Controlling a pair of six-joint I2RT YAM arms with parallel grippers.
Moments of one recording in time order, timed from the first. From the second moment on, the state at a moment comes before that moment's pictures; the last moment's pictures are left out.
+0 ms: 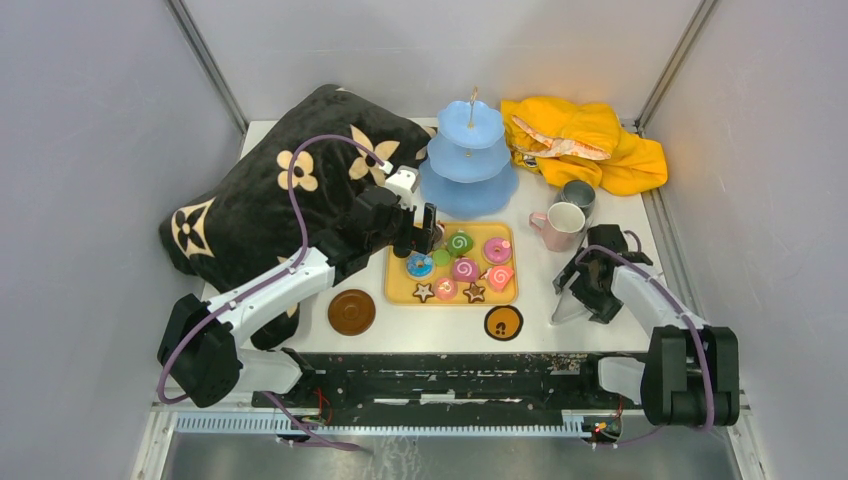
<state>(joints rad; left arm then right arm) -0.70 1.31 0.94 -0.14 -0.07 -0.24 -0.02 1.19 0.59 -0.69 0.10 0.72</state>
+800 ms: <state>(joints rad) -0.70 1.31 0.94 -0.16 -0.08 -0.24 -0.06 1.35 0.65 -0.54 0.26 0.69</state>
